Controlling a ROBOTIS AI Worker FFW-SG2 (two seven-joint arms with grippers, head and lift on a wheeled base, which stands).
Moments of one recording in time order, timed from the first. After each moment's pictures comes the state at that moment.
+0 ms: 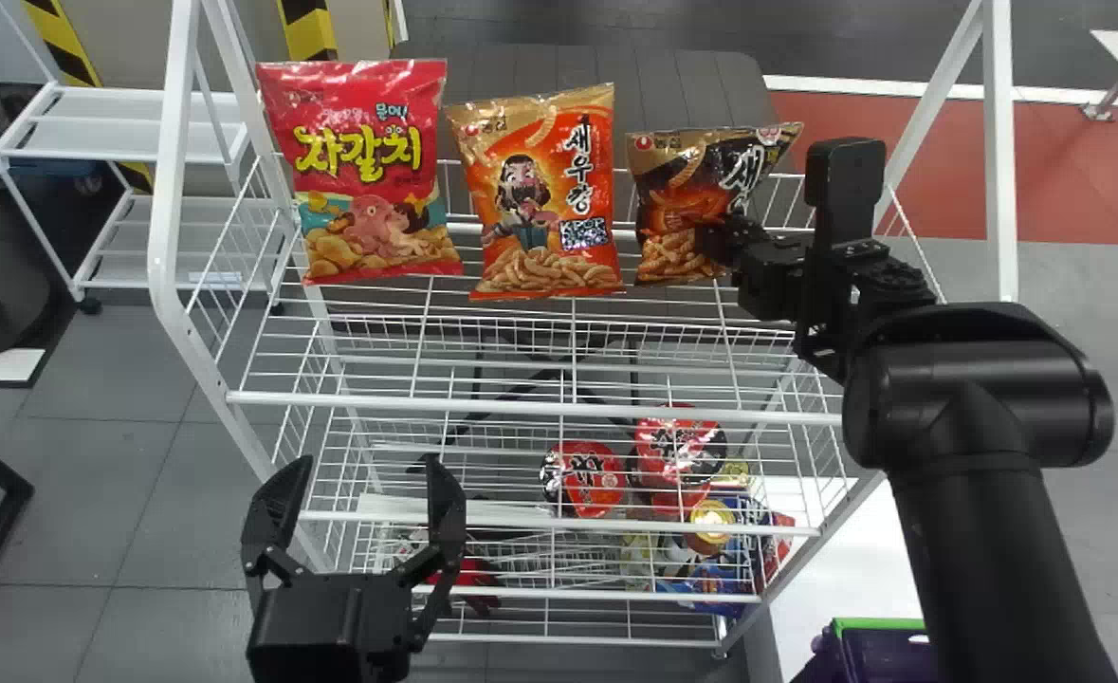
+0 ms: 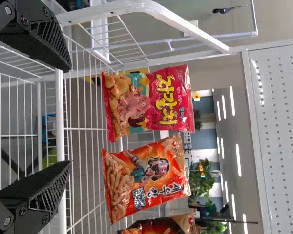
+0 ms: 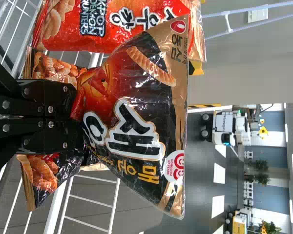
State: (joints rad) left arm 0.64 0.21 -0.38 -2.01 -0.10 -0.05 0.49; right arm -0.20 -0.01 -0.02 -1.55 0.11 0.57 0.37
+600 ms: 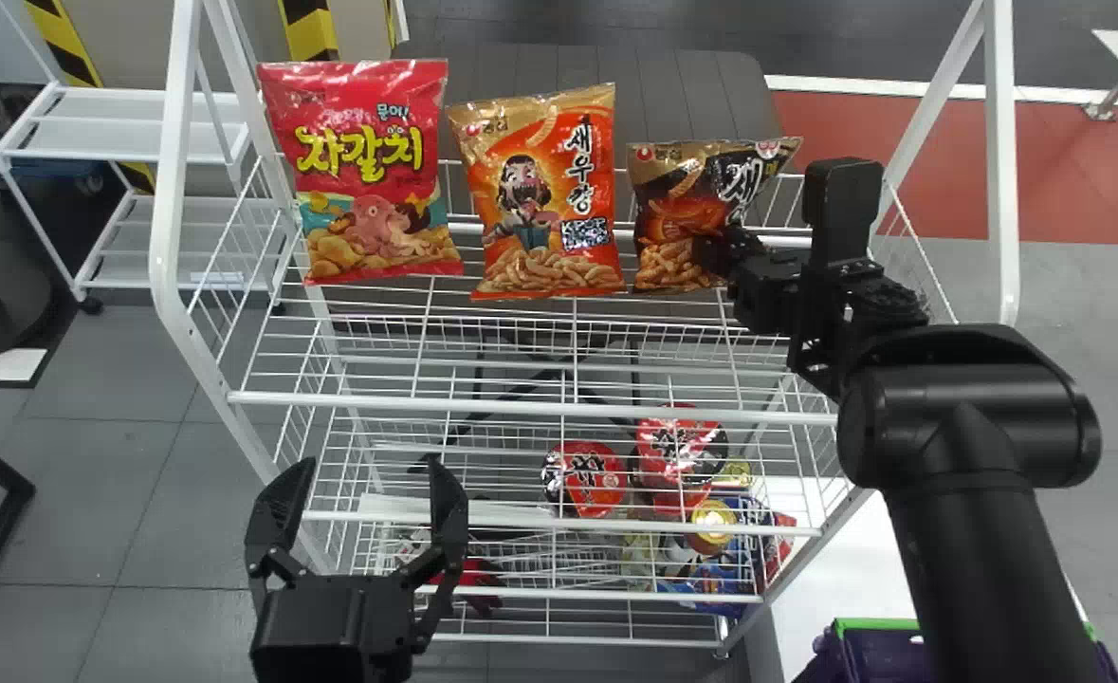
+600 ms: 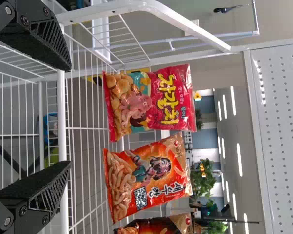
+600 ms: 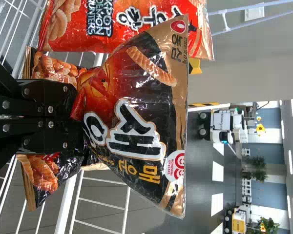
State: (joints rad) left arm 0.64 0.21 -0.39 -2.01 -0.10 -0.05 0.50; right arm -0.19 -0.01 -0.02 -1.52 0.08 0.51 0.35
